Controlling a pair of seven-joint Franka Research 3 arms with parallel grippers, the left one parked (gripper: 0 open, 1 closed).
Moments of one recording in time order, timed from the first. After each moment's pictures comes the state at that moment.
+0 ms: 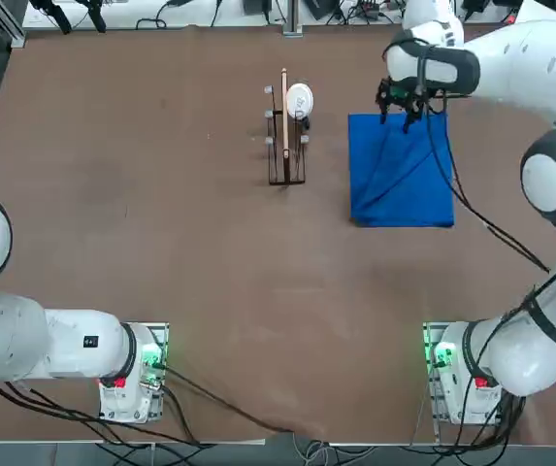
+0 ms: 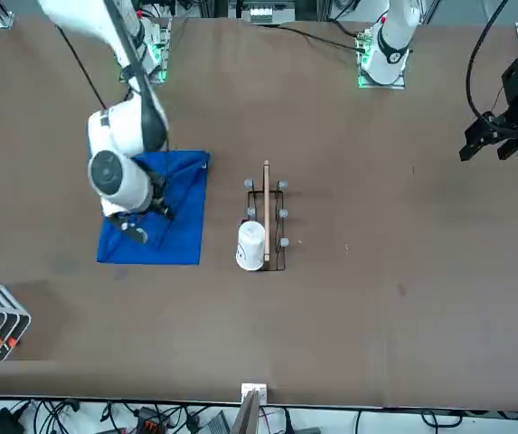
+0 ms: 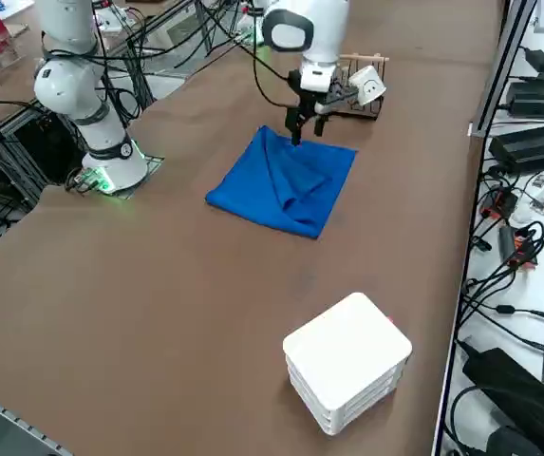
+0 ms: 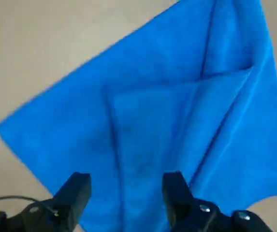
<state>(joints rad) 0.38 0.43 -0.09 -1.86 0.04 2.14 0.91</state>
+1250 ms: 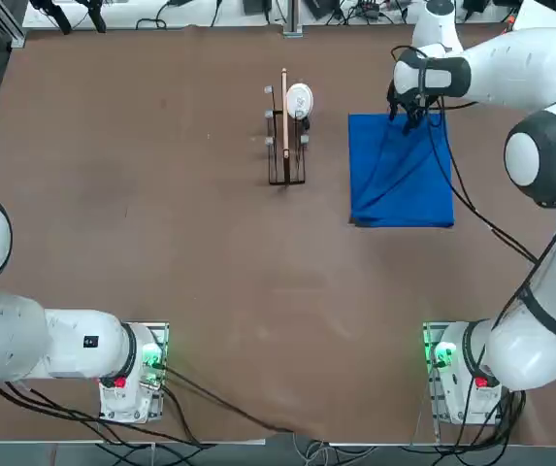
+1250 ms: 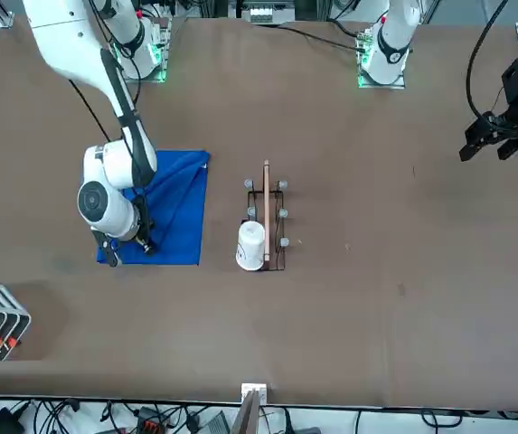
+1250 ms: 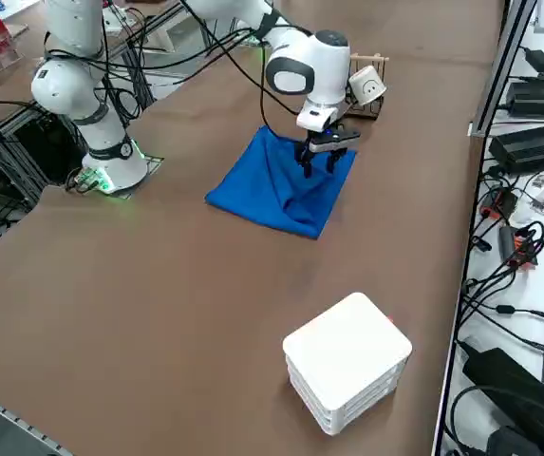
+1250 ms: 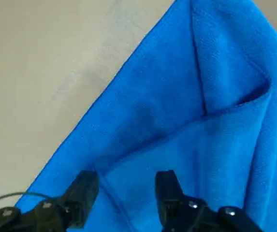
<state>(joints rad) 0.31 0.55 -0.08 -1.84 0.04 2.31 1.10</state>
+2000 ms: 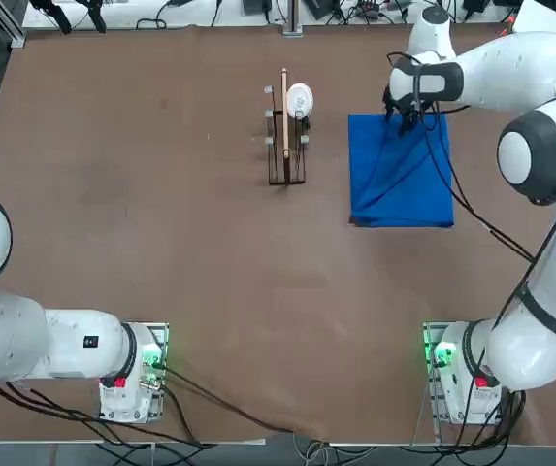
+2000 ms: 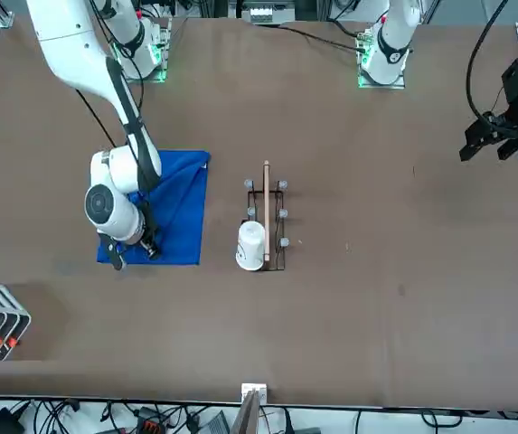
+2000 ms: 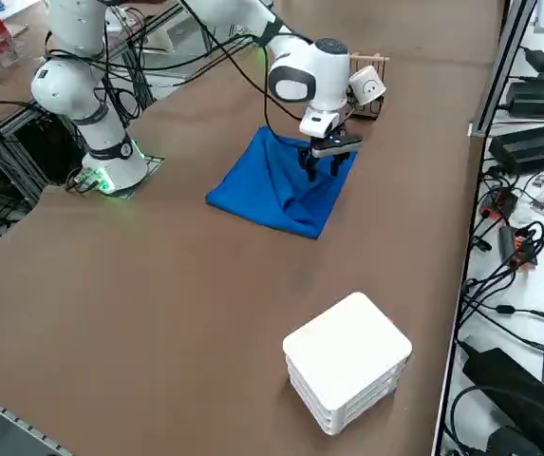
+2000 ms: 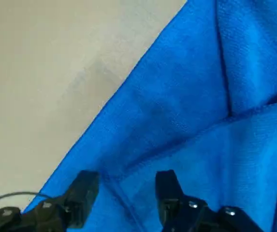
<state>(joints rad) 0.31 0.59 -0.08 -1.83 0.05 2.38 1.11</state>
